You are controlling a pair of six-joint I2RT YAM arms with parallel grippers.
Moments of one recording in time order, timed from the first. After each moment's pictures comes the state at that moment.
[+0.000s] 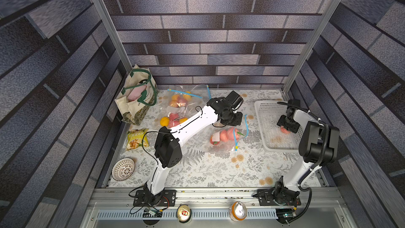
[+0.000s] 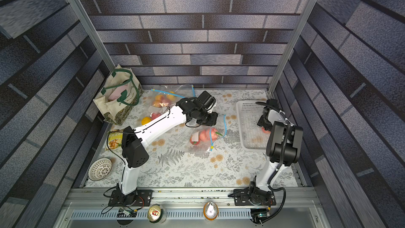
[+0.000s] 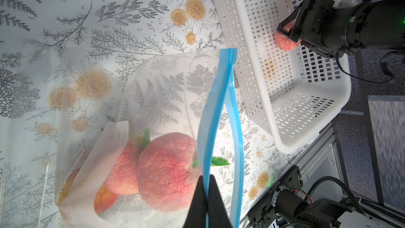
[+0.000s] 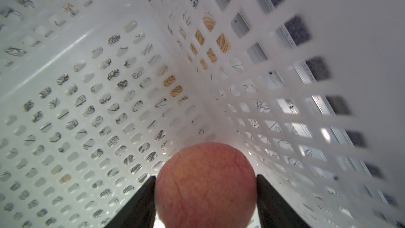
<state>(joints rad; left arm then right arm) -0.86 2.05 2.05 -0.96 0.21 -0.56 -0.27 1.82 1.25 -0.67 0.20 0.31</state>
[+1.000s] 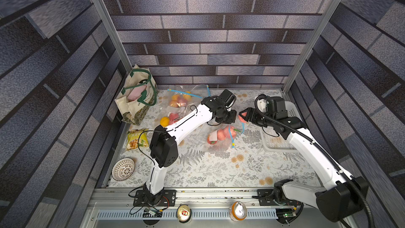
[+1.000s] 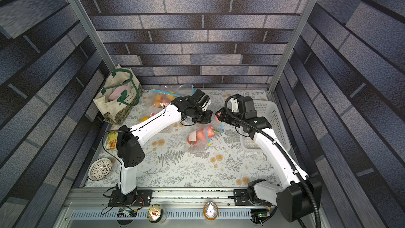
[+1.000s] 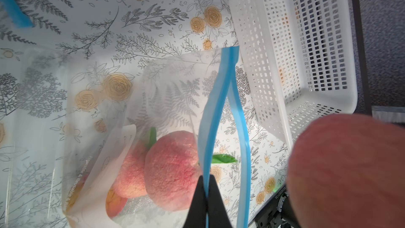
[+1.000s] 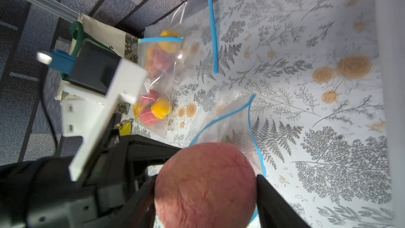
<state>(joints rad) -0.78 1.97 1.92 -0.89 0.24 -0.54 0.34 1.22 1.08 -0.57 -0.35 0.59</state>
